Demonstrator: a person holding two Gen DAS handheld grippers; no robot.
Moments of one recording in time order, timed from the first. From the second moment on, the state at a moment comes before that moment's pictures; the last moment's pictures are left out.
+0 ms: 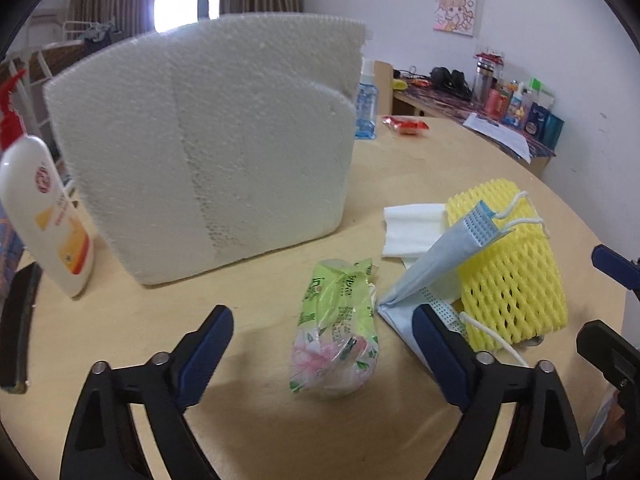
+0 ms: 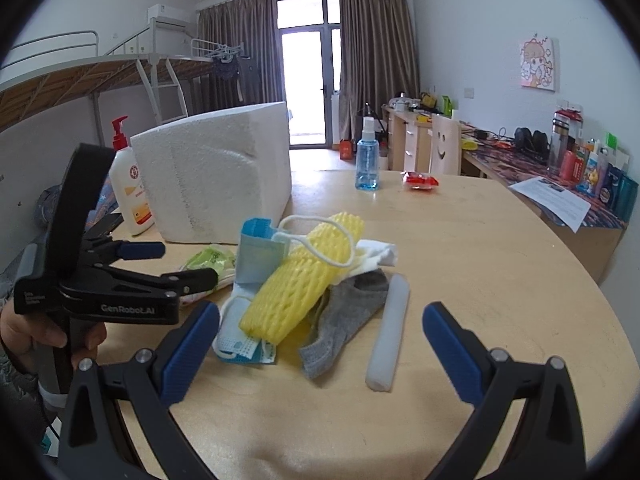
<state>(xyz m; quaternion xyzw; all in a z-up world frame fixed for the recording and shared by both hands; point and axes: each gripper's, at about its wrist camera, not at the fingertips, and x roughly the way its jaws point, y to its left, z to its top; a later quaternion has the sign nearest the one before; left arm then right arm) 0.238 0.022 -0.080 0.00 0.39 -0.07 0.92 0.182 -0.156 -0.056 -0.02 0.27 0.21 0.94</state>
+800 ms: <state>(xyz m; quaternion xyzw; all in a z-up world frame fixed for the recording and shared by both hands) 0.247 0.031 -0.089 -0.02 0.42 -0.12 0.90 0.203 -0.140 -0.056 -0.04 0.29 0.23 0.93</state>
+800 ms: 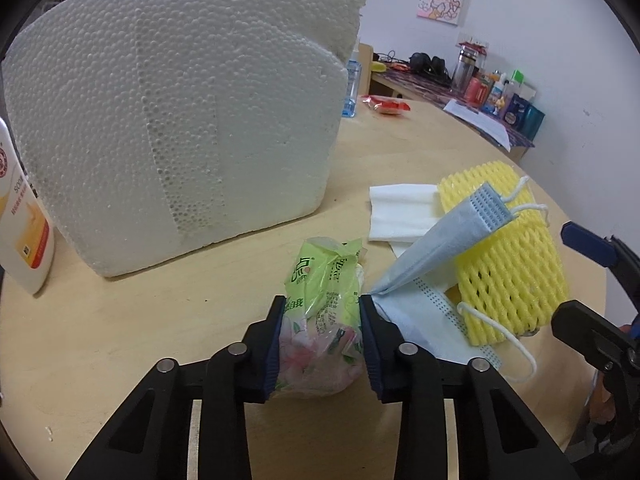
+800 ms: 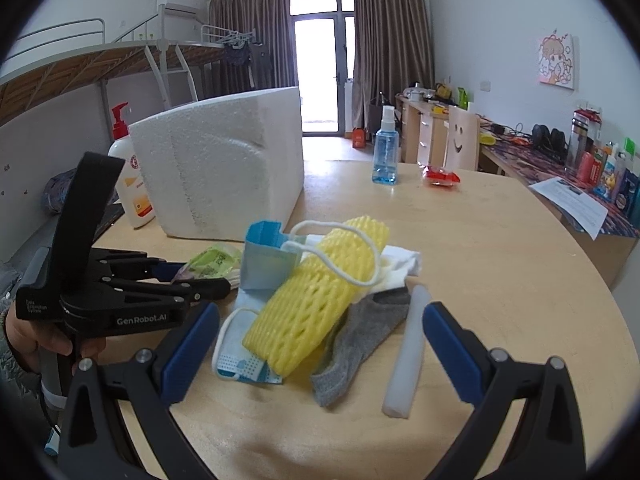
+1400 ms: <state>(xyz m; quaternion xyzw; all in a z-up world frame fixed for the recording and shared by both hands) 0.232 0.039 -0.082 -0.03 0.39 -0.14 0.91 0.209 -0.136 -0.073 0.00 0.35 0.26 0.90</state>
